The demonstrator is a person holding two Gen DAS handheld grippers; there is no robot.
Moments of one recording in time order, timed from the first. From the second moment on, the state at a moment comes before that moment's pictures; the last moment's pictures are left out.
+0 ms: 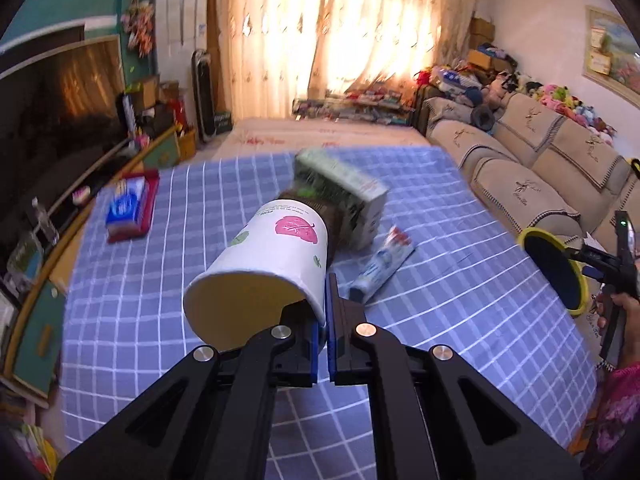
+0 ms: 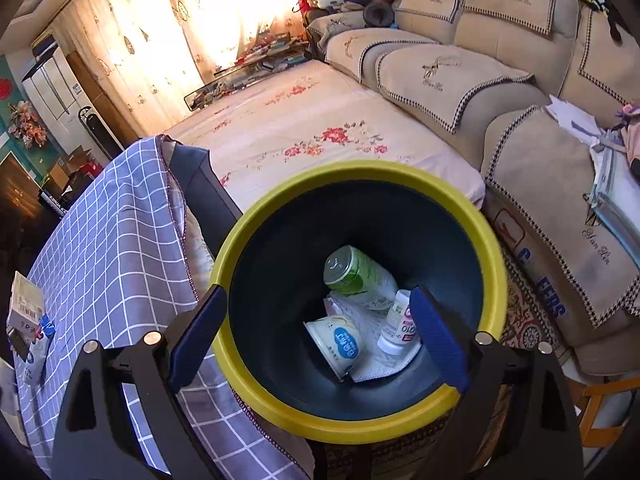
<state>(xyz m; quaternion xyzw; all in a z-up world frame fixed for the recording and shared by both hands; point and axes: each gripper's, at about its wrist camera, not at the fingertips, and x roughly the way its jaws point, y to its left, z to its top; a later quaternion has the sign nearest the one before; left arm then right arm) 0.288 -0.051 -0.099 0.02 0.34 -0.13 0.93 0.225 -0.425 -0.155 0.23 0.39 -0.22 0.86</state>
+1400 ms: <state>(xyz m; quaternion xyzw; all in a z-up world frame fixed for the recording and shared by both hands) 0.339 -0.540 -0.186 0.18 0.46 -0.43 0.76 0.089 -0.523 -0.142 0.26 0.36 -0.30 0.85</state>
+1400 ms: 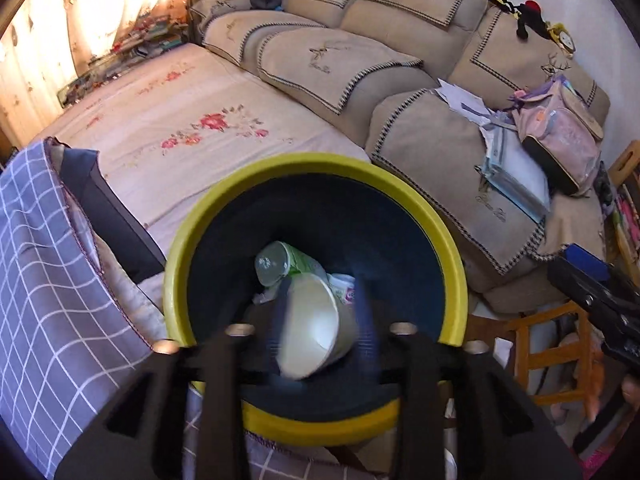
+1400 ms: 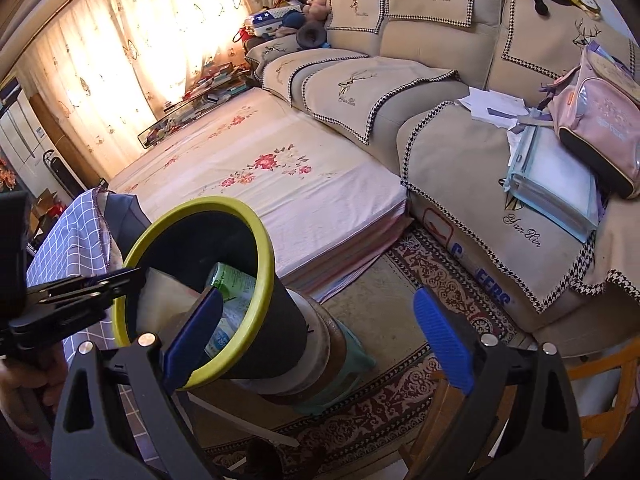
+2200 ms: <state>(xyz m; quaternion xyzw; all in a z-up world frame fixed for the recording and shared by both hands) 0.262 -0.152 -0.055 -0.02 0.32 -0.18 0.93 0.186 -0.387 -0.124 0.18 0.40 -0.10 0.90</state>
